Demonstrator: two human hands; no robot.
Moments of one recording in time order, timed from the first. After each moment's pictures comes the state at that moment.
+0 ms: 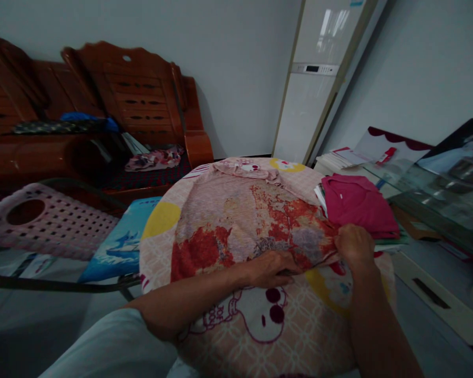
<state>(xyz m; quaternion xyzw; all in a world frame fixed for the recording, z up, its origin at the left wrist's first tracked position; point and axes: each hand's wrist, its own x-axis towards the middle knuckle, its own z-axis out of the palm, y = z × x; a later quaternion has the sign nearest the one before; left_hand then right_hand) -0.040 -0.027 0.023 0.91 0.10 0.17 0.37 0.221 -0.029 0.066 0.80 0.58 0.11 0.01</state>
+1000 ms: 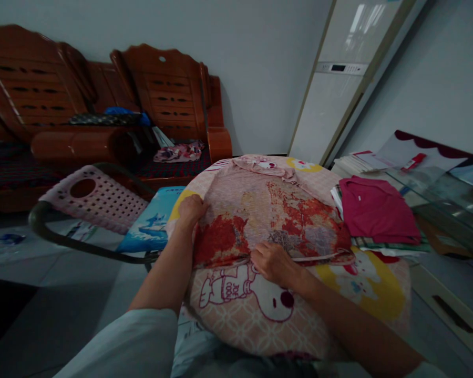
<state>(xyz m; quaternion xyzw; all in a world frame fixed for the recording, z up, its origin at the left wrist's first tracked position) -0.266 0.059 0.024 0.57 0.81 0.09 0.04 0.039 -0.066 0.028 0.28 0.96 0.03 -0.04</state>
